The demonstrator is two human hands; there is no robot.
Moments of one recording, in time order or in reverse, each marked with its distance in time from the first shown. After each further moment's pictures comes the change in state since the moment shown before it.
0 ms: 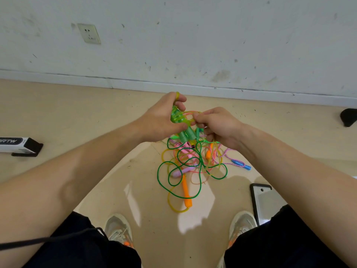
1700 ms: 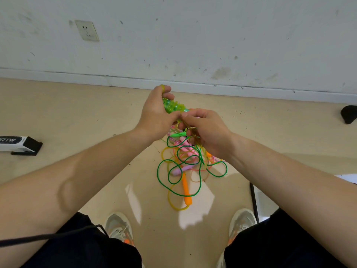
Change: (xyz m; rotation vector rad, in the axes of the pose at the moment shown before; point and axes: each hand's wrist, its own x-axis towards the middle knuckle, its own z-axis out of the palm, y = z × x) left_hand 0.007 -0.005 0.019 -0.204 0.394 -0.118; right_hand -0.016 0.006 0.034 0.323 -0.009 -0.071
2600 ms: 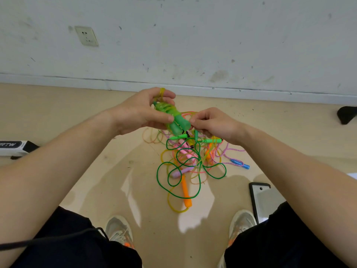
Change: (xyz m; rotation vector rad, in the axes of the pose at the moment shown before) left_hand 0.008 0.025 -0.054 -0.270 -0.503 -0.202; right_hand 0.021 -0.014 -0.044 -0.624 -0.177 -0.106
